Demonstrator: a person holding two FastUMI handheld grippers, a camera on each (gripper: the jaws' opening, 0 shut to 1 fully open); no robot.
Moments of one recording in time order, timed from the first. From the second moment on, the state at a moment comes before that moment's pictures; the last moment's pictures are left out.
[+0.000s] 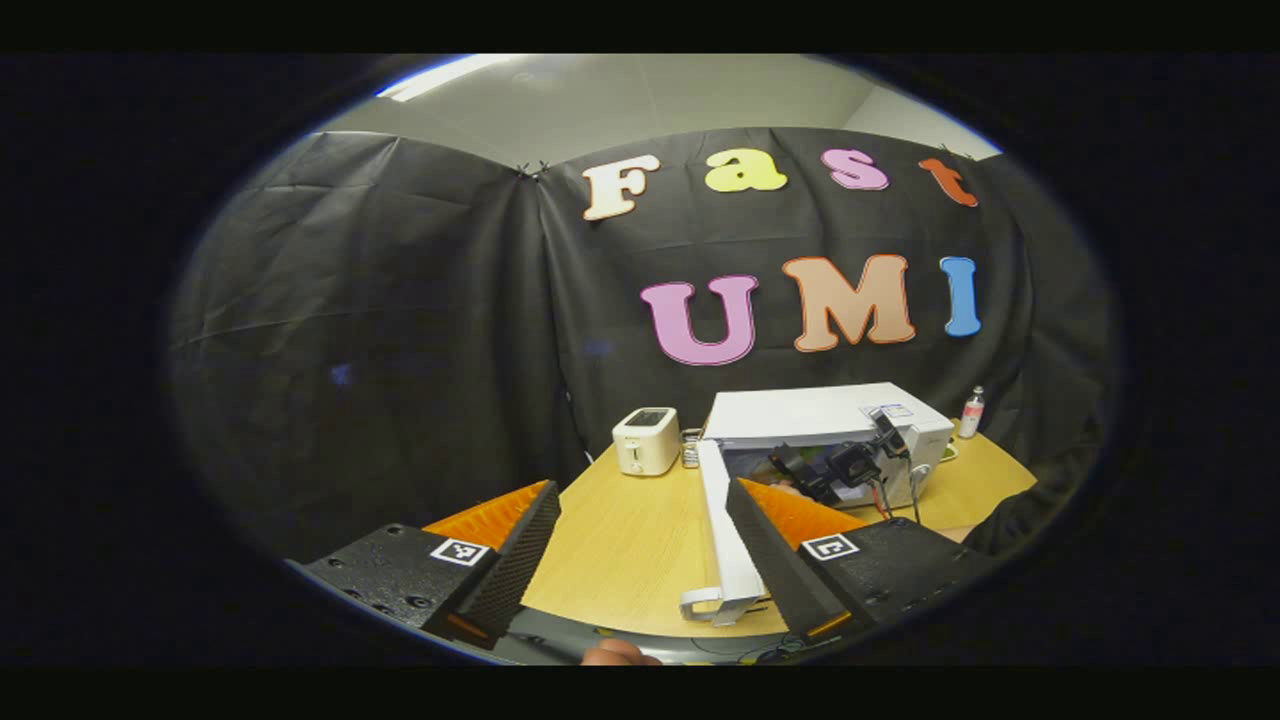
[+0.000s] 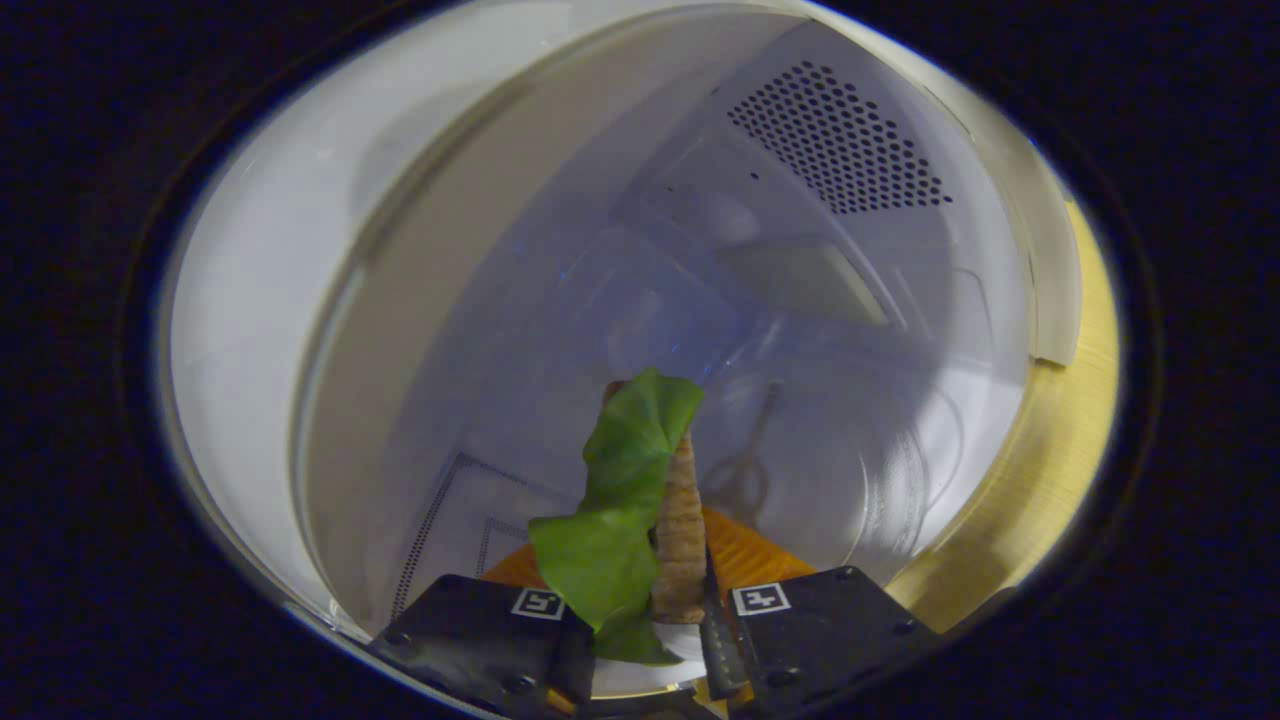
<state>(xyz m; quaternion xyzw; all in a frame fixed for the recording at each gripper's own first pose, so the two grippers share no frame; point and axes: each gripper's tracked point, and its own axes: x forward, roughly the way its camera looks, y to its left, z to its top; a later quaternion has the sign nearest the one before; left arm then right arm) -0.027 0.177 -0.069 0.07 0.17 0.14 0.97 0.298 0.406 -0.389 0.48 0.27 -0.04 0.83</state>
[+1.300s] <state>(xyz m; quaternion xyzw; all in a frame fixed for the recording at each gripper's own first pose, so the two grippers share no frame) -0.028 0.162 -0.056 0.06 0.14 0.09 0.98 0.264 0.324 -0.358 0.22 0.26 0.06 0.94</state>
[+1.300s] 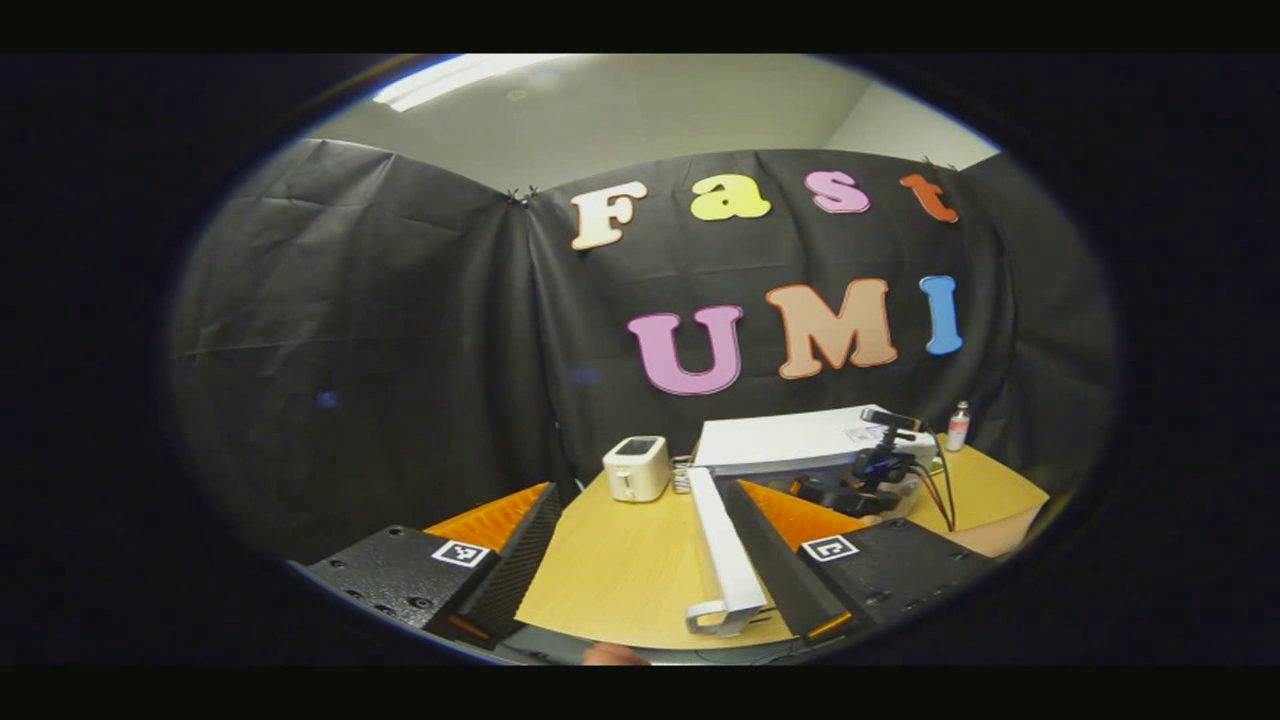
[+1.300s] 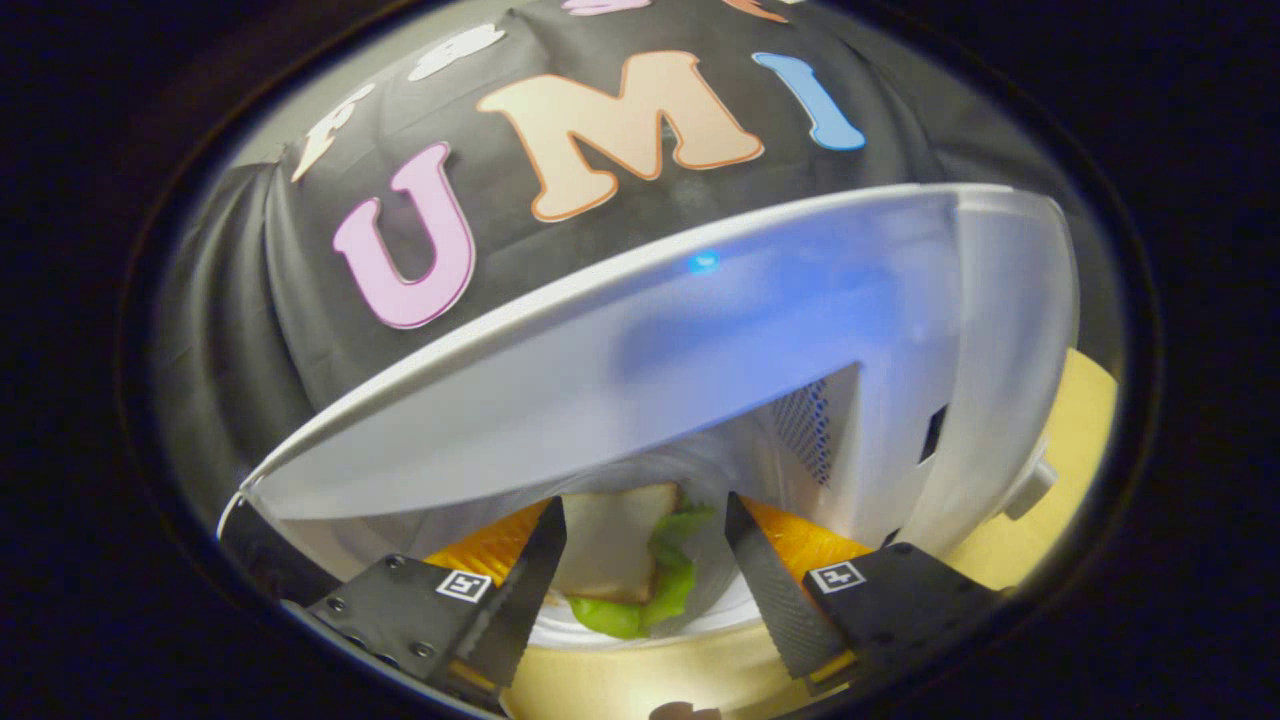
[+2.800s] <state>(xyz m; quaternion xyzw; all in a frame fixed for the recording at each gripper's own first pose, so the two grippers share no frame) -0.058 0.183 -0.275 -0.03 0.28 0.08 0.96 0.159 0.072 -0.155 0.18 0.10 0.07 0.98</state>
